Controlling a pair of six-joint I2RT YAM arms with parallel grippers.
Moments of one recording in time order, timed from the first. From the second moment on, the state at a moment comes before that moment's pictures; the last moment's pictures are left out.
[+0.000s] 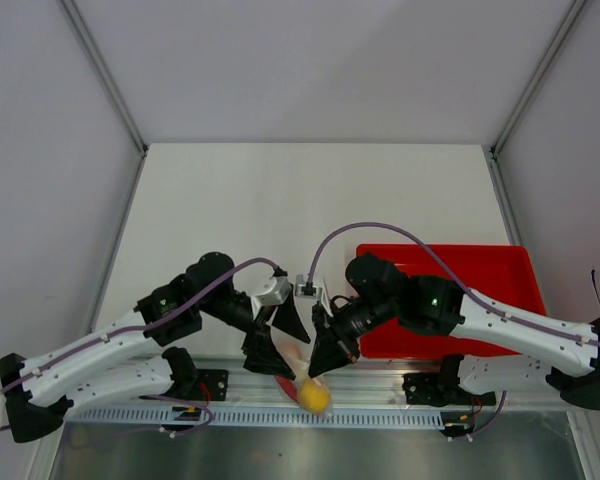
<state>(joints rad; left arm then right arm) -1.00 0.79 0.76 -0.25 0.95 -0.21 1.22 1.07 1.07 -0.54 -0.70 0.39</state>
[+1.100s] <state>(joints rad) -1.01 0.85 0.78 -0.34 0.92 -0.17 1.22 1.12 1.11 -0.64 -0.56 0.30</state>
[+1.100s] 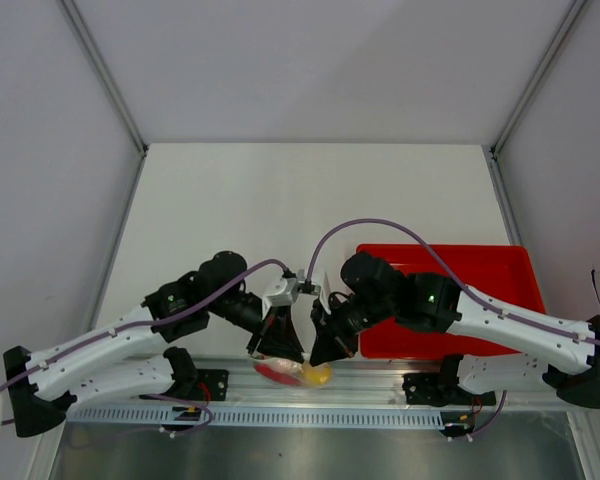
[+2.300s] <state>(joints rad) -1.02 0.82 0.80 -0.40 0.58 -0.21 1.06 0.87 0.95 -0.72 -0.19 0.44</state>
